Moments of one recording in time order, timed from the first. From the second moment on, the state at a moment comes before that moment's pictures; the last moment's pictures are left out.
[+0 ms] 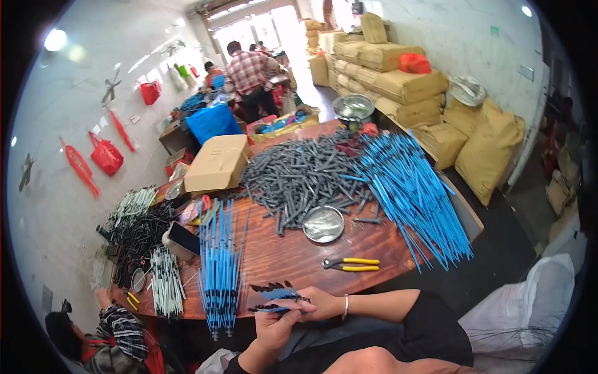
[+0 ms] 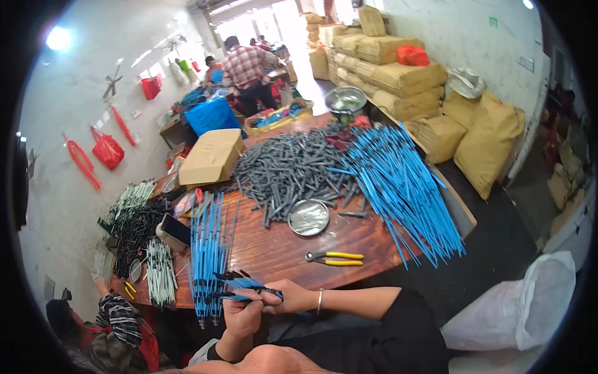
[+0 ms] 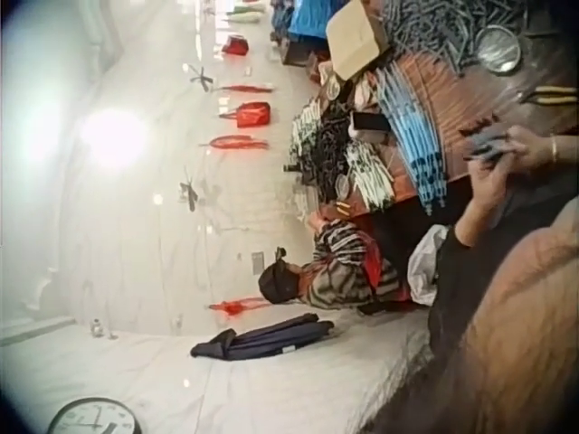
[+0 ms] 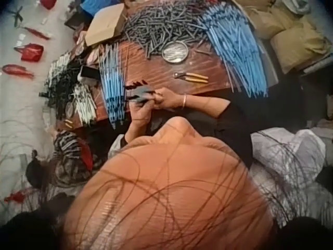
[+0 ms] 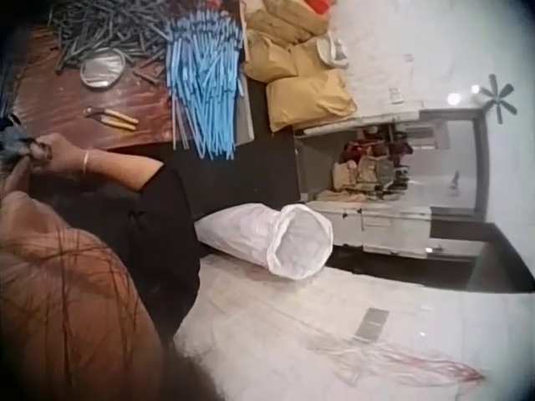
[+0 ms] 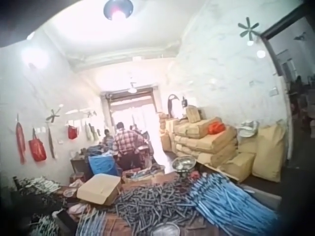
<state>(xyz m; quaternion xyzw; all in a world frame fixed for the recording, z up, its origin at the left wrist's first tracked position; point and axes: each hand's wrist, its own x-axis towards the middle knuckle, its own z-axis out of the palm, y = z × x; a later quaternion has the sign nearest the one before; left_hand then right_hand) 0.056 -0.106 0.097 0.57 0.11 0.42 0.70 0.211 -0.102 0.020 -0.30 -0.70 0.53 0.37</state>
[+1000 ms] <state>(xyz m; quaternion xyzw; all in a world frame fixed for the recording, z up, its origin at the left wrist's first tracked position) 0.036 -0.072 0.048 0.52 0.14 0.44 0.72 0.540 0.071 0.003 -0.90 -0.41 -0.01 0.11</state>
